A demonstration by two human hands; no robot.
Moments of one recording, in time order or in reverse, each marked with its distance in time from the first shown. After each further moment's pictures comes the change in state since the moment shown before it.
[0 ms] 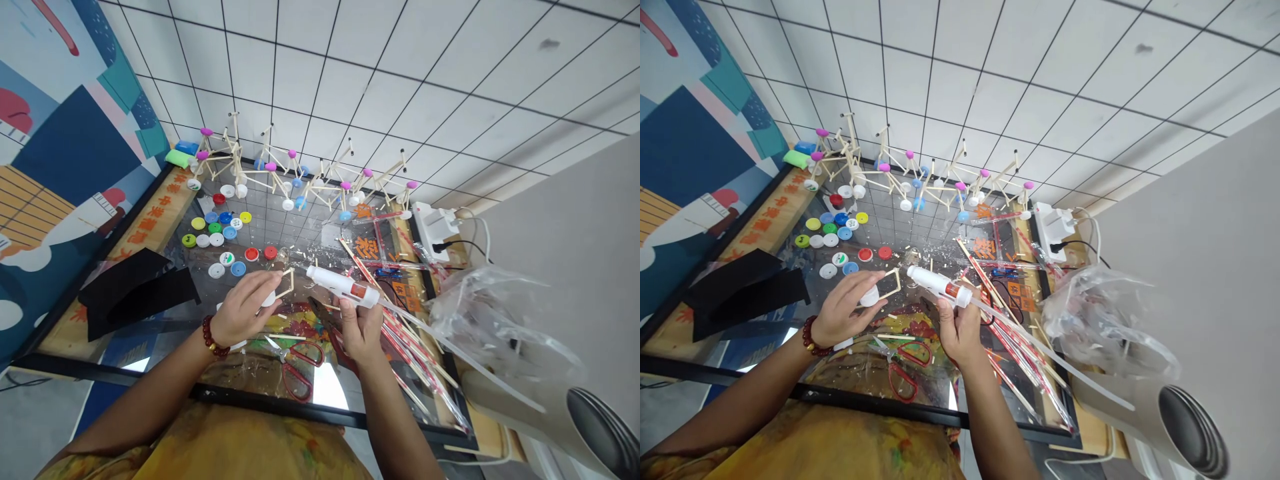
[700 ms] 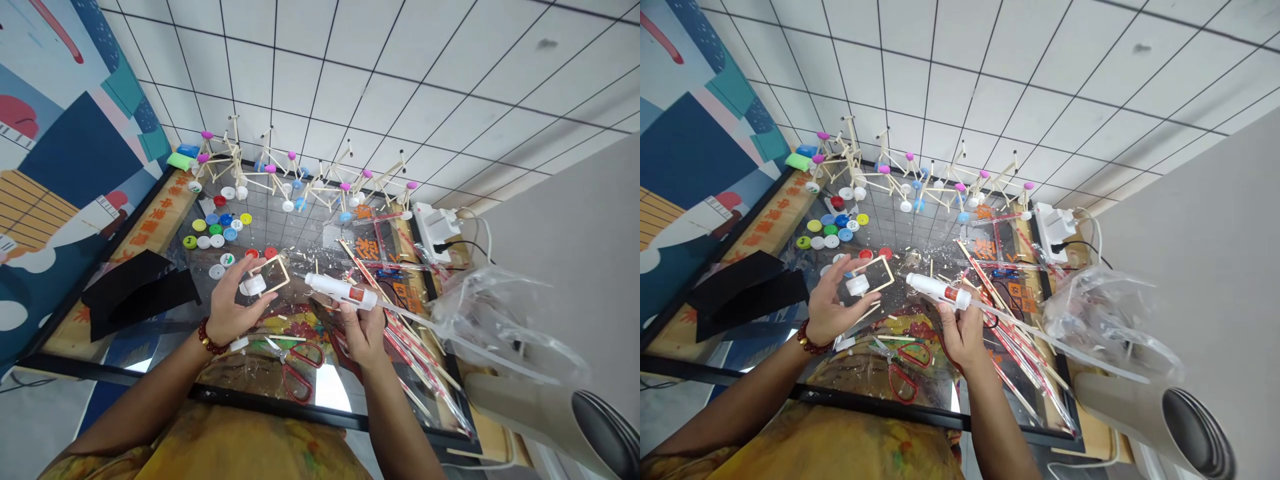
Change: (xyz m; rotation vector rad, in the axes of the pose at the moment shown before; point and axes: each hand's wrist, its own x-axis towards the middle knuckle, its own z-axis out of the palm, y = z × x) left_hand -0.002 0.002 0.000 -0.070 0.194 -0.402; right_hand 0.000 -0.003 -0.009 0.032 -0.058 0.027
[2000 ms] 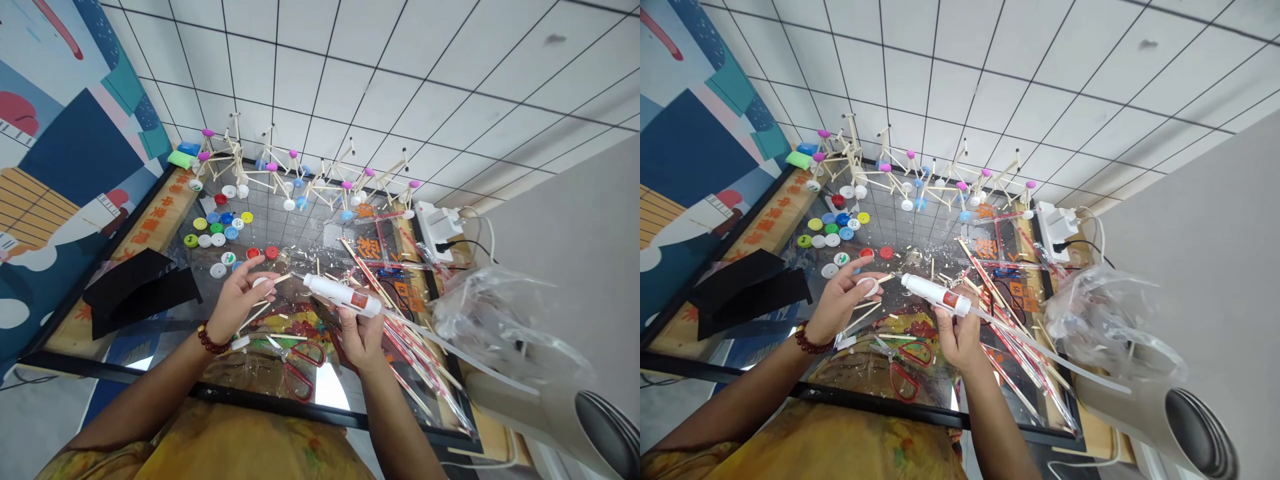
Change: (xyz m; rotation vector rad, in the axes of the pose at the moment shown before) left_hand 0.012 0.017 0.002 -0.833 -0.151 -0.904; right_hand -0.009 0.007 0.009 0.077 0.018 -0.037
